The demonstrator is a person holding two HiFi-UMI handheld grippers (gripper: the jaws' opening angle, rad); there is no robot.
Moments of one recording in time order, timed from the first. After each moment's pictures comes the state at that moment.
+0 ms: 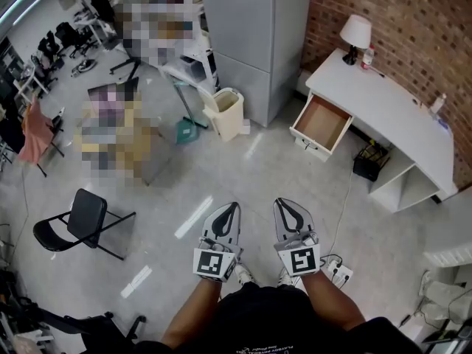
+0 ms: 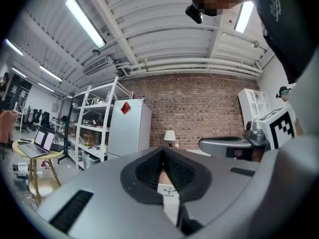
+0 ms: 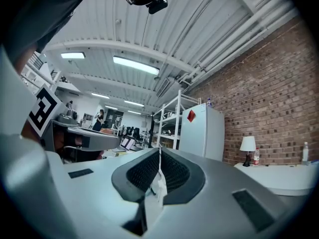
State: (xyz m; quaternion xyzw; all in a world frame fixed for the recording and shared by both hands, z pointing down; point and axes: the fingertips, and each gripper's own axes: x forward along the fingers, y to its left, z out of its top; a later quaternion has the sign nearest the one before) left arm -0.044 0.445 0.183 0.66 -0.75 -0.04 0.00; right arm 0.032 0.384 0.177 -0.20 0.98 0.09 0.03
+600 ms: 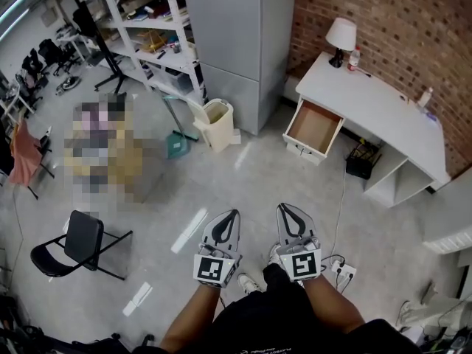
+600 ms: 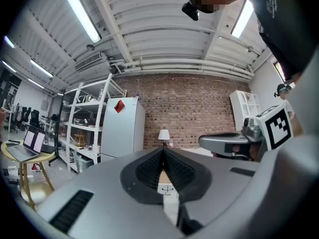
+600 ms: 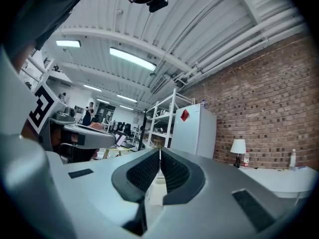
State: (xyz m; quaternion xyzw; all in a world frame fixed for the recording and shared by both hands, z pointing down) left arm -0.079 0.446 0.191 0.70 -0.72 -0.02 -0.01; right arm 0.009 0.383 0.180 -0.25 0.96 0.12 0.00
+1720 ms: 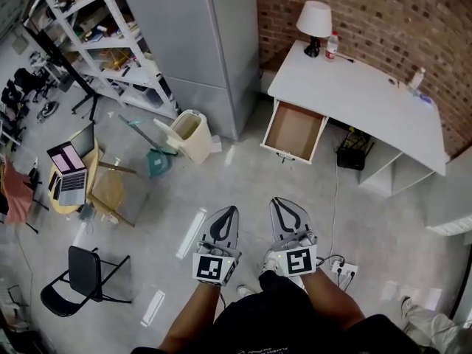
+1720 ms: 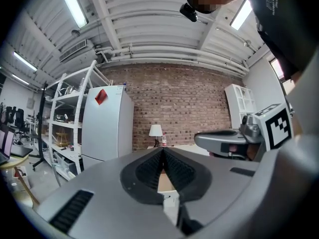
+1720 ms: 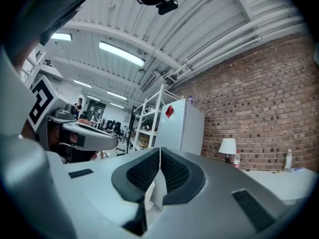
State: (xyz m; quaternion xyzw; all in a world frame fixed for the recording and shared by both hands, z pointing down) left arm -0.069 0.256 0.201 0.73 -0.68 0.01 0.00; right arm 0.012 0.207 0.189 -0.30 0.95 0.12 0.00
